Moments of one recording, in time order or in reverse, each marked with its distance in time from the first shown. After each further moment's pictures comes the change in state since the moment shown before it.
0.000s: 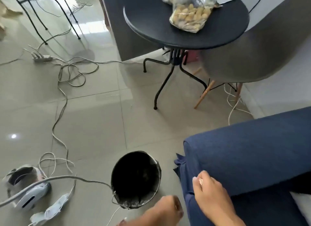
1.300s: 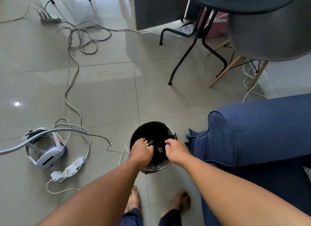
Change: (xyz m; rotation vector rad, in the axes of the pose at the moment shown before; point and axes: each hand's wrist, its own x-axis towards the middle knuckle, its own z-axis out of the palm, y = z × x) left_hand -0.032 -0.165 -0.087 -0.358 0.531 -0.294; right_hand 0.034 -0.125 0.166 -0.014 -0.331 -0.019
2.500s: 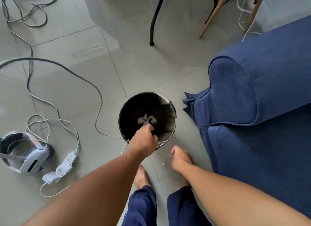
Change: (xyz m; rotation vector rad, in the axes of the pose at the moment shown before) left_hand 0.052 -0.050 0.079 0.403 -0.164 0.367; right_hand 0.026 0.120 0.156 0.240 0.046 0.480
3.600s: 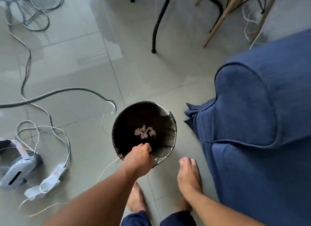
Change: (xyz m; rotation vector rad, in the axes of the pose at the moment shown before) left_hand 0.035 -0.037 0.052 0.171 -0.100 0.046; right_hand 0.055 0.043 0.023 -0.060 0.273 -0.179
